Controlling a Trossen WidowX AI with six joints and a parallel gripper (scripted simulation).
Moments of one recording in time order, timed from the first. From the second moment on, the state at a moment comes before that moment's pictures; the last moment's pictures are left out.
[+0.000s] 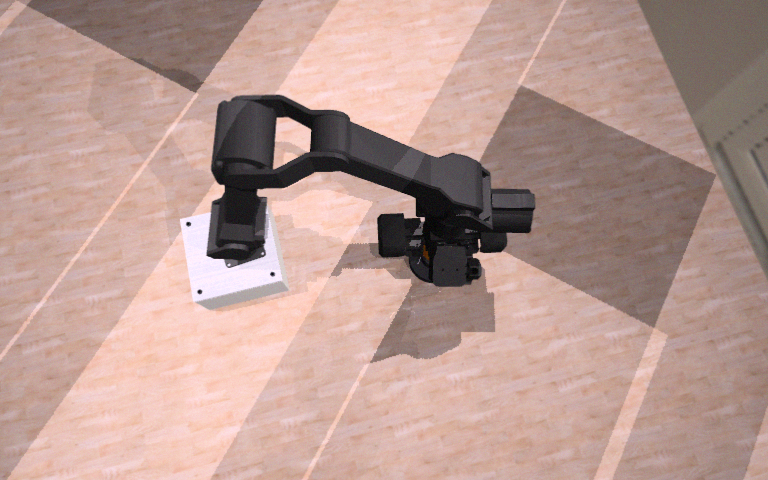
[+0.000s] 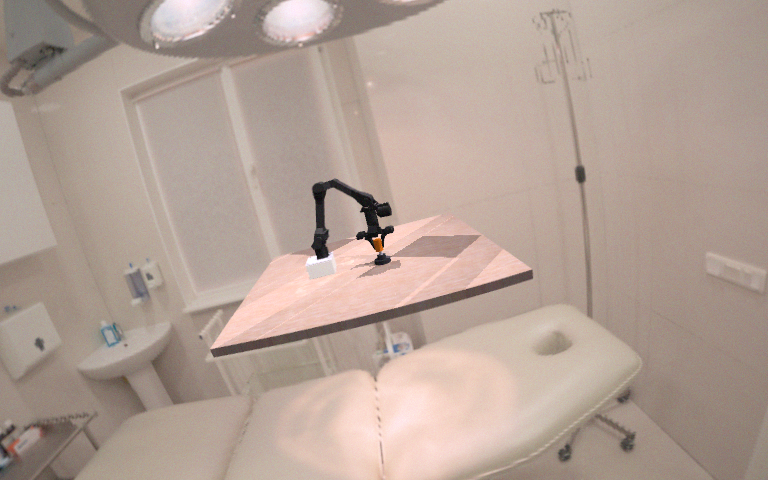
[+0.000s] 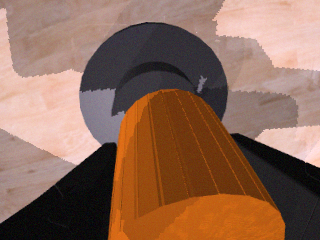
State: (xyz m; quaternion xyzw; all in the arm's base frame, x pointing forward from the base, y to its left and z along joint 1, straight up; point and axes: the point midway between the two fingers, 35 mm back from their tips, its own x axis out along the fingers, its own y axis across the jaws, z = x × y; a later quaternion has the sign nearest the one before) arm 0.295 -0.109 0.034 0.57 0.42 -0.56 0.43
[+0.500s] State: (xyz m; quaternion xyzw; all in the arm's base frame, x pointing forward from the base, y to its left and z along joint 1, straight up) arm 0.298 -0.110 0.031 0.57 0.41 -0.56 0.43
